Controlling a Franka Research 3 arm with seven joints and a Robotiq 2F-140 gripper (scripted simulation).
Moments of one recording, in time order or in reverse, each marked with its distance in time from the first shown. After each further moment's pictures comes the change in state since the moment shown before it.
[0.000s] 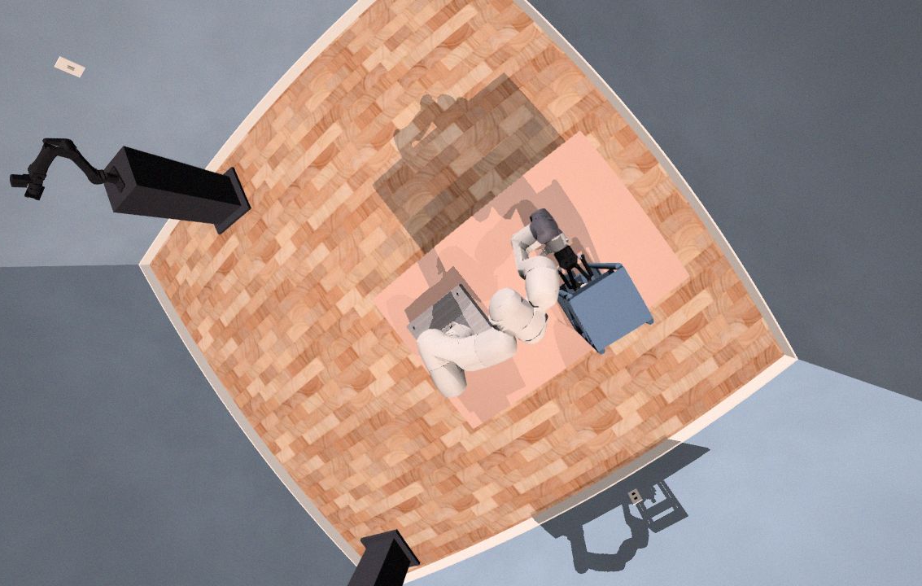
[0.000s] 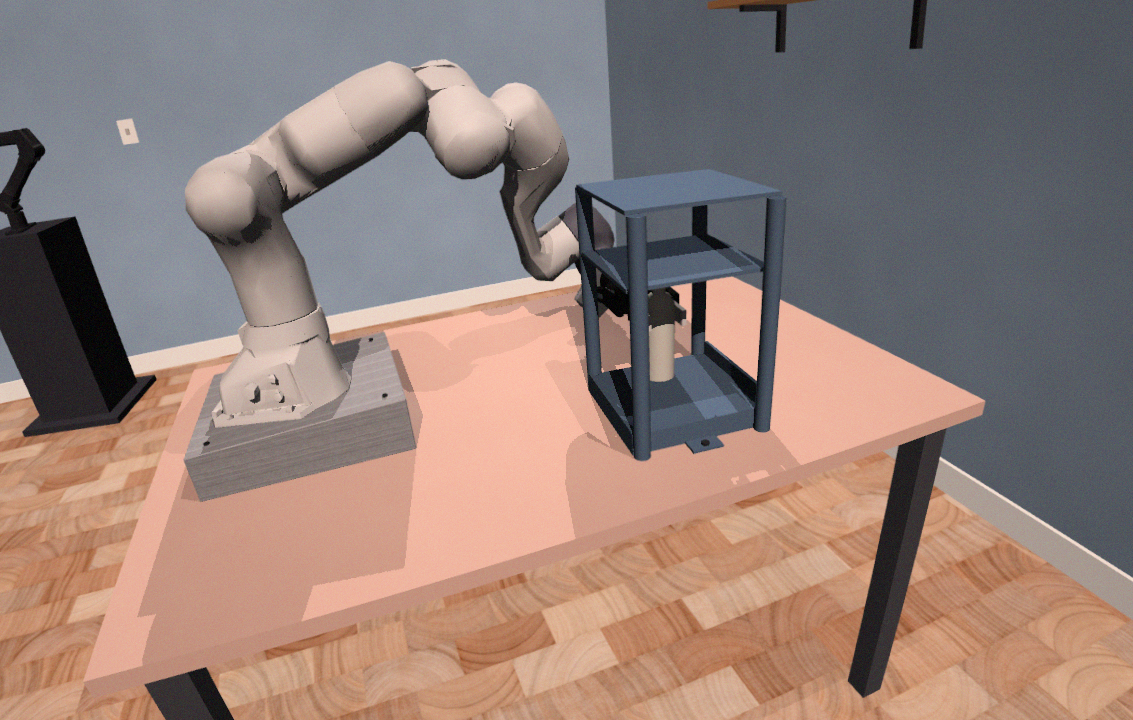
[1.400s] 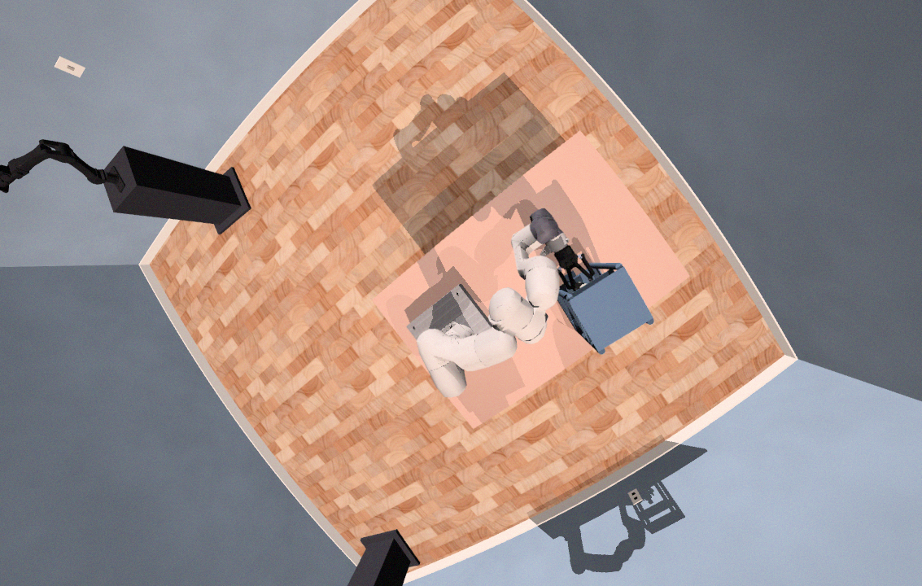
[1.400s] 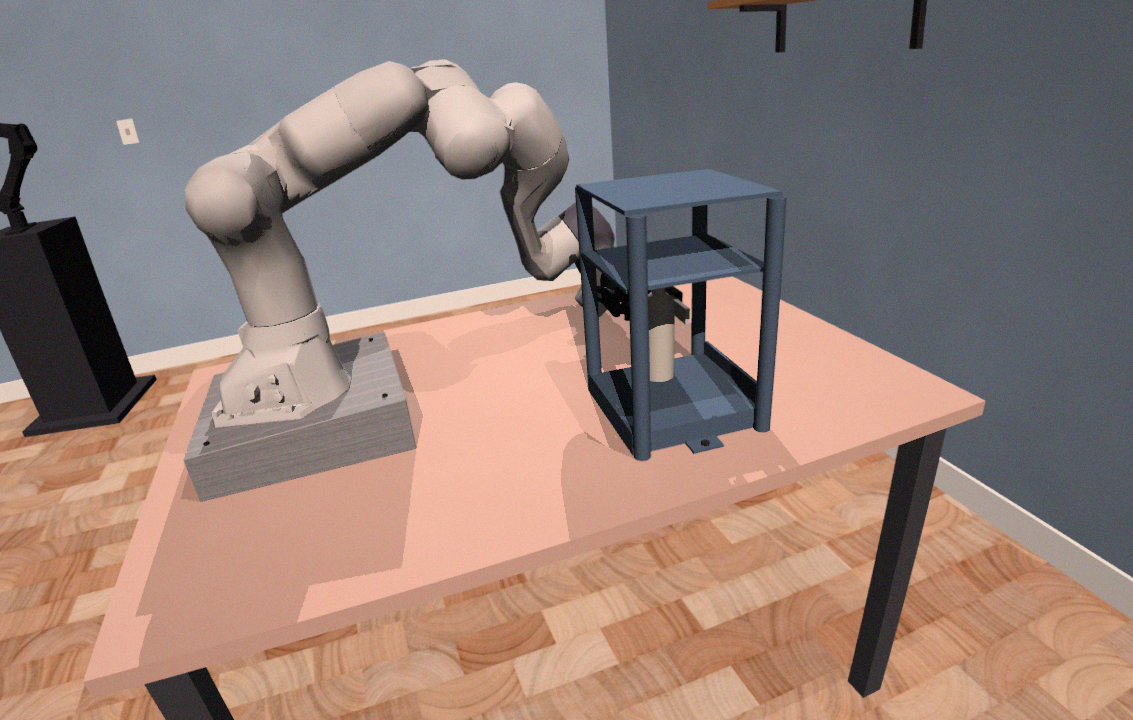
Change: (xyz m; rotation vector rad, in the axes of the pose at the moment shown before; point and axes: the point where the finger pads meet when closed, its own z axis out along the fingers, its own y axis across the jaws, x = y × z) arm -0.001 0.001 0.000 -0.001 -0.001 0.003
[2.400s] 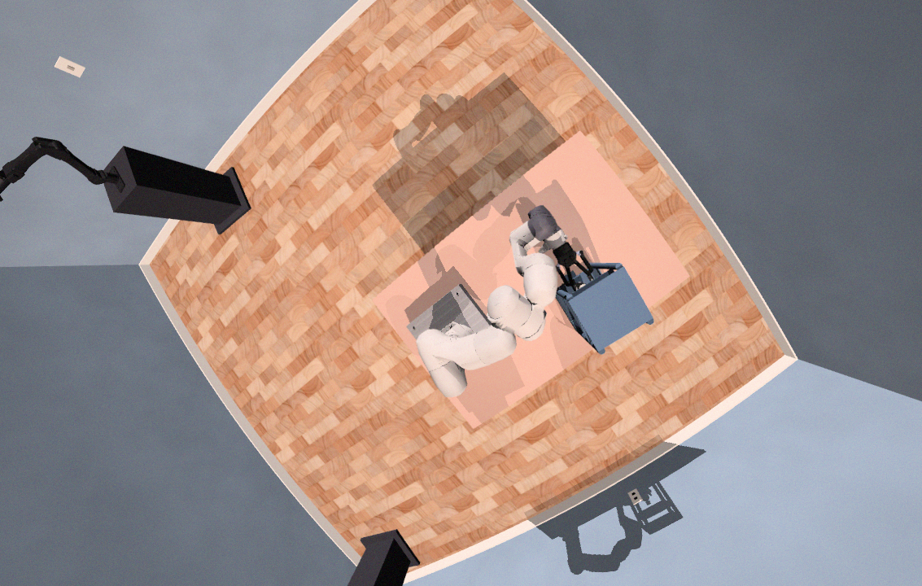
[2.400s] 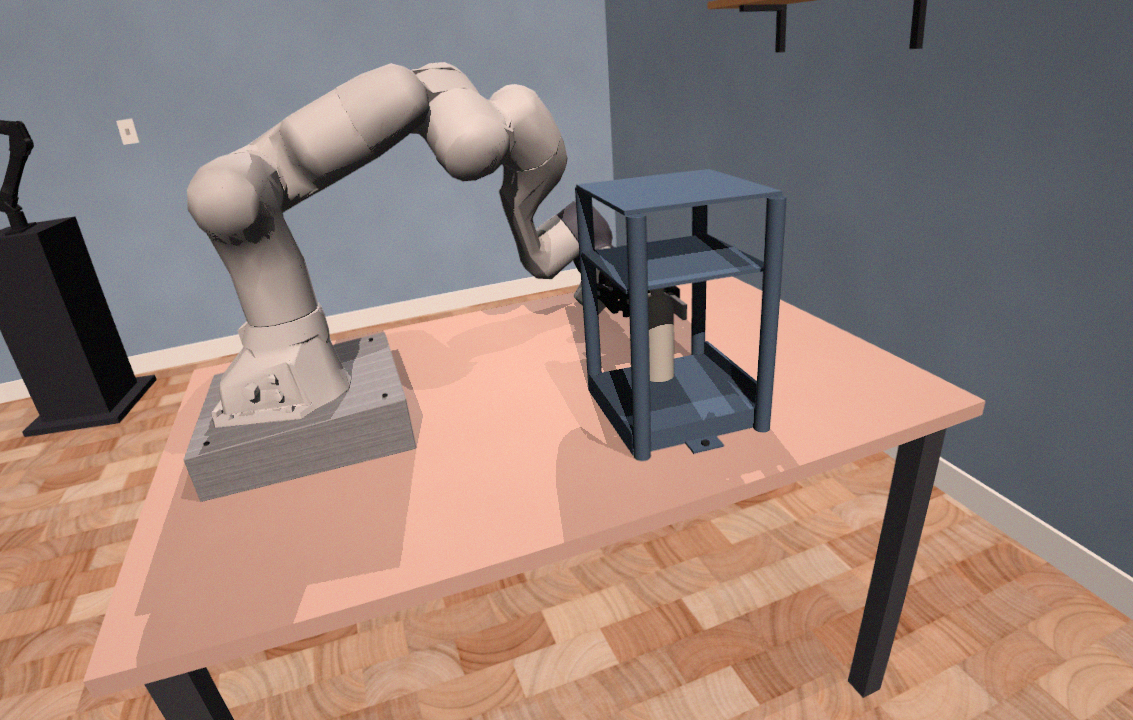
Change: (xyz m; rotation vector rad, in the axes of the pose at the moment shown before) arm -0.001 0.002 -0.014 -0.003 -0.003 0.008
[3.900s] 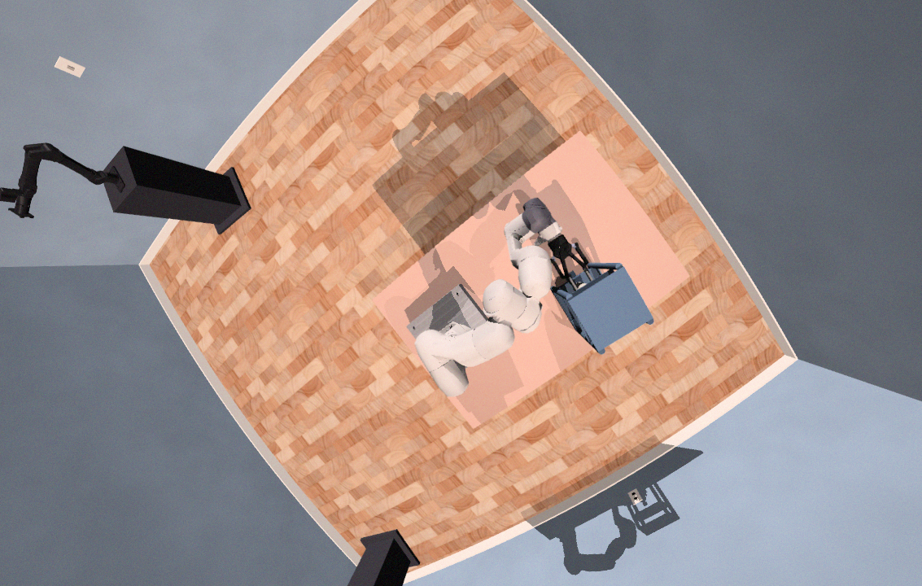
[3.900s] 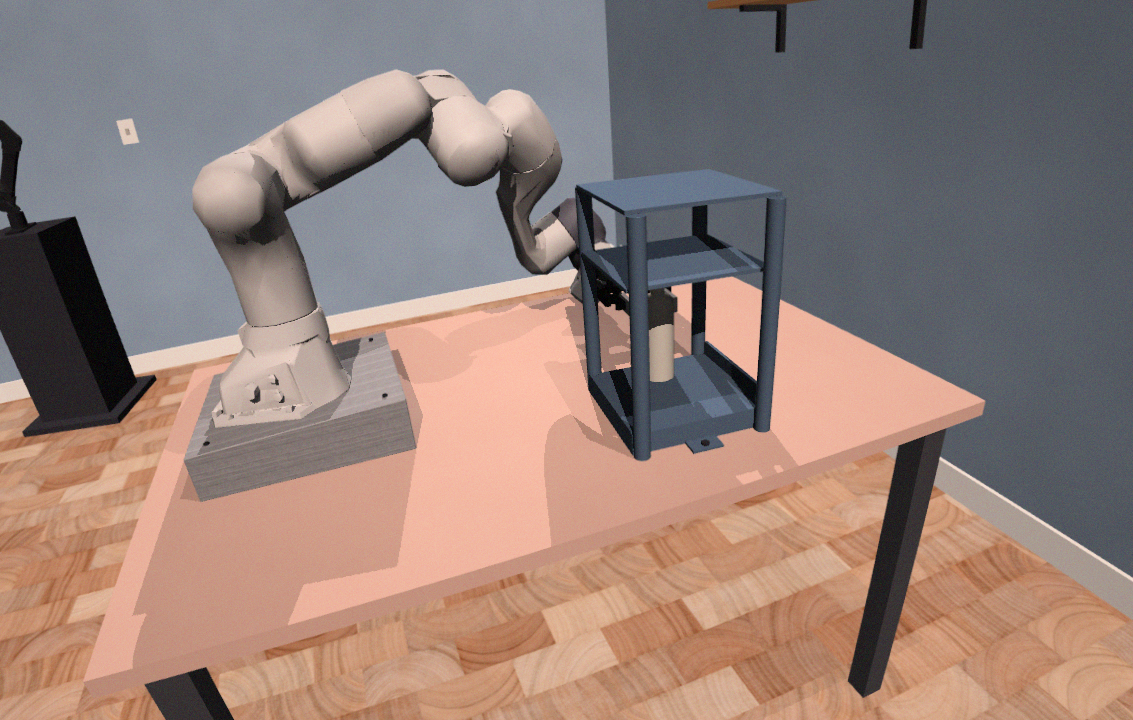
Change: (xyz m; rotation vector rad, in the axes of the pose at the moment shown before) arm 0.000 0.000 -0.037 -0.001 0.000 0.011
